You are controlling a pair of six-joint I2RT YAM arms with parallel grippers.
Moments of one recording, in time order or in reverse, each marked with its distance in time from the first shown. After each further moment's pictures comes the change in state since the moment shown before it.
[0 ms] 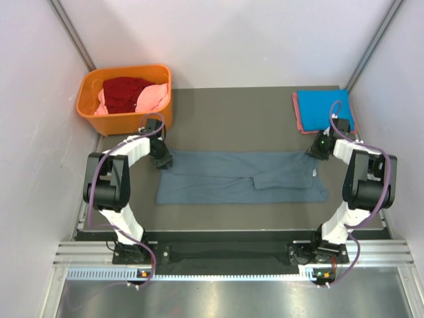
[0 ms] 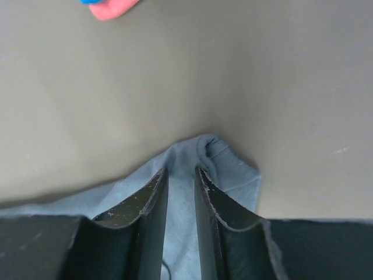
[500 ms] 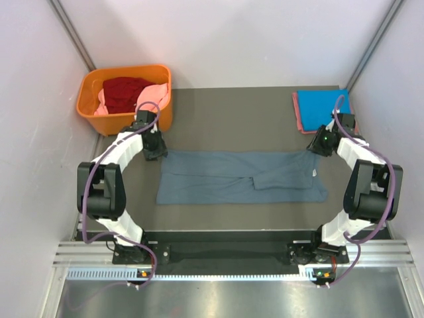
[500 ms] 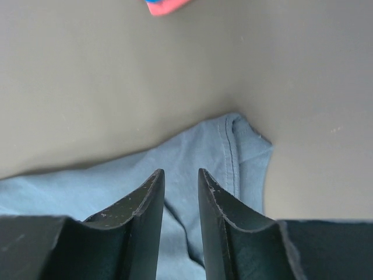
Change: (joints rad) left arm 0.037 -0.109 0.072 -0.077 -0.008 0.190; right arm 0.000 -0.117 0.043 -0.132 -0.048 -0.045
